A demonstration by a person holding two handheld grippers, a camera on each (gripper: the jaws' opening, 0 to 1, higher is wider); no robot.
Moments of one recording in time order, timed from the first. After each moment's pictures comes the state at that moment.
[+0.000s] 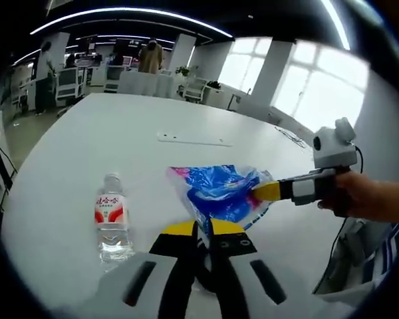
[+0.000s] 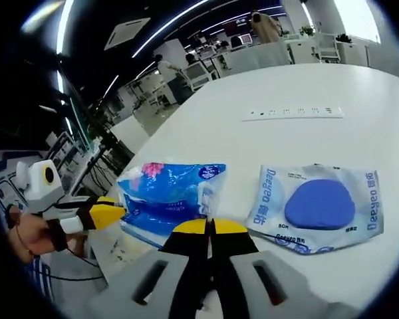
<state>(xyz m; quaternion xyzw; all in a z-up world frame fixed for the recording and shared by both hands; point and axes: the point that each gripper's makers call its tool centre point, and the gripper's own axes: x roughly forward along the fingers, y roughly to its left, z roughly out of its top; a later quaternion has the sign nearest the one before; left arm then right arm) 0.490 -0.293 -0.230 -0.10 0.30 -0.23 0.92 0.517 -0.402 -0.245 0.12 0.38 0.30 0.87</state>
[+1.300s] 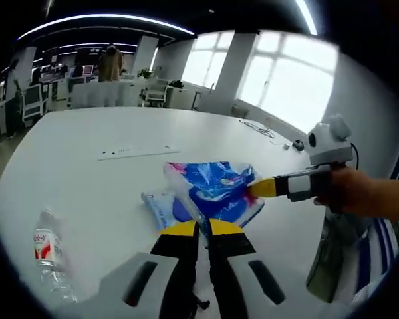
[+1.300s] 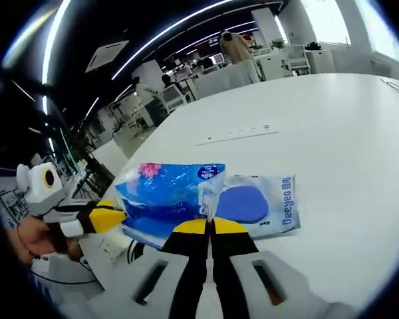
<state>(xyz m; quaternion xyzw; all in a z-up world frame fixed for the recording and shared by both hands) 0.498 -0.433 -0.203 -0.06 0.28 -0.34 0.90 0.510 -0.542 -0.217 0.14 0.34 0.21 0.91</state>
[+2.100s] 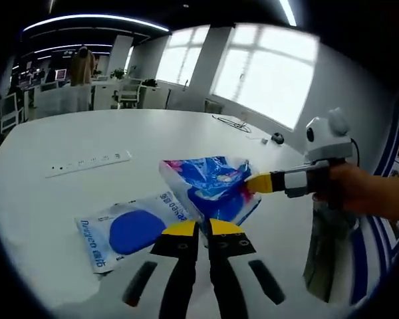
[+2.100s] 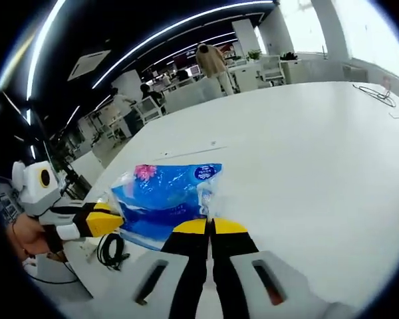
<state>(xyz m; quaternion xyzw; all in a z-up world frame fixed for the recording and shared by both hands) 0.505 -0.560 -0.203 -0.05 0.27 -0.41 0.87 0.509 -0.666 -0.209 0.13 0.32 0.14 0.93</state>
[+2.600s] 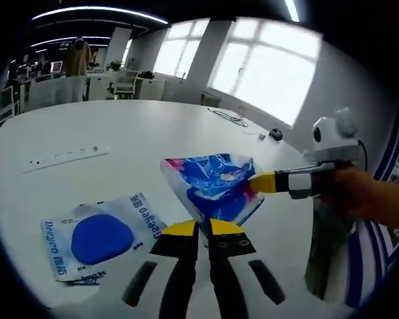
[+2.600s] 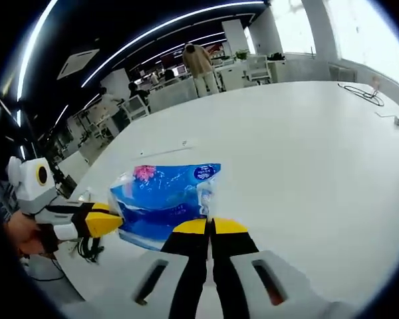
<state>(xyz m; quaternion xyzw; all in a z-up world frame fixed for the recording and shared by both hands) 0.512 -0.627 -0.232 -0.06 0.30 -0.41 0.86 0.511 -0.734 -0.232 0.12 0.33 0.10 0.93</state>
